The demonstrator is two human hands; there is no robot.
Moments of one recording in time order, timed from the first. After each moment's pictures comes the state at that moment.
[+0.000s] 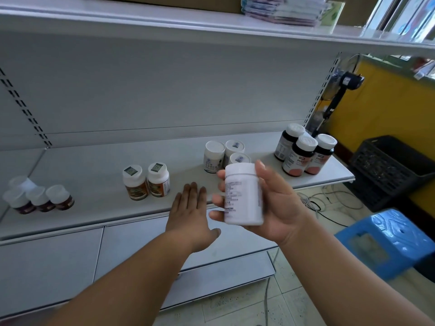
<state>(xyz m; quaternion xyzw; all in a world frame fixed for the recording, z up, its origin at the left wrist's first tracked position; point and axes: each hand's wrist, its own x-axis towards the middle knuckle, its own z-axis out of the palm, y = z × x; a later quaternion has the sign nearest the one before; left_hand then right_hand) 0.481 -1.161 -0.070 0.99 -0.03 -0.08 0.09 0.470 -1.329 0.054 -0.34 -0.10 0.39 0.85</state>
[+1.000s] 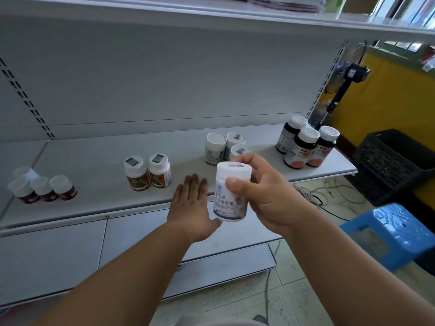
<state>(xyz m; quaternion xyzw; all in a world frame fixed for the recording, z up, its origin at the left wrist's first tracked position) 0.482 -1.162 -0.076 1.00 -0.02 -0.06 0.08 0.460 -1.326 0.057 -0.62 -0.11 0.18 0.75</state>
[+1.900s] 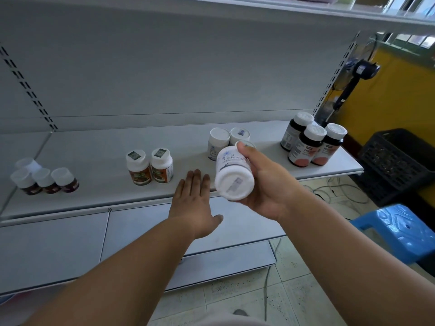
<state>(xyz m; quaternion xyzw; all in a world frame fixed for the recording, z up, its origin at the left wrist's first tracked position) 0.479 -1.163 -0.070 1.00 -0.02 -0.05 0.07 0.477 -1.312 0.072 -0.52 0.09 0.30 0.79</state>
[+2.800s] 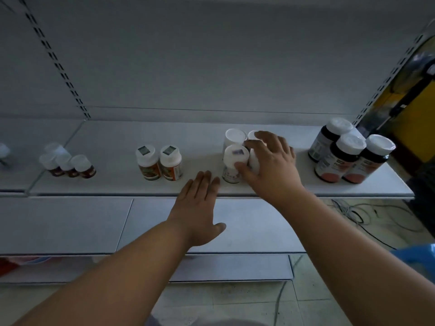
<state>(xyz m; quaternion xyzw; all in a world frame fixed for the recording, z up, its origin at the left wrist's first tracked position) 0.475 -1.166 -0.068 1.00 -0.02 -0.04 0.04 0.574 -1.337 -0.001 -0.92 -0.27 -0.20 0.21</state>
